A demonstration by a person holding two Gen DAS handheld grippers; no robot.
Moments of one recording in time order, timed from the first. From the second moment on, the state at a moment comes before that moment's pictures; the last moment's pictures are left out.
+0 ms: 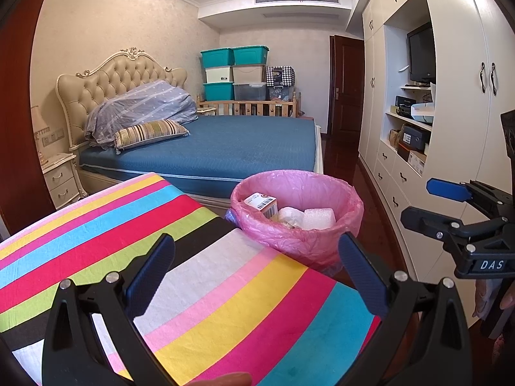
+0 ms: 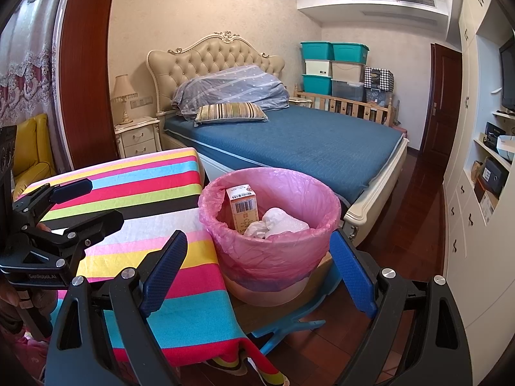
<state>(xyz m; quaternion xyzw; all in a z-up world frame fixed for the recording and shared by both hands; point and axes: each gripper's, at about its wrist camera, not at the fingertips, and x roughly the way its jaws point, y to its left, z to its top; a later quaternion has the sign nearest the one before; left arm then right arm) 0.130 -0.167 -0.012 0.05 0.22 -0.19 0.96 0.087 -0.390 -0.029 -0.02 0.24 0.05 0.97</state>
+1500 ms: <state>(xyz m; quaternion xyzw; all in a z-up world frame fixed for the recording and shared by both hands) 0.129 -0.163 -0.014 0.05 0.21 -0.21 0.95 0.086 -0.389 -0.036 -0.02 0.24 0.05 0.97</state>
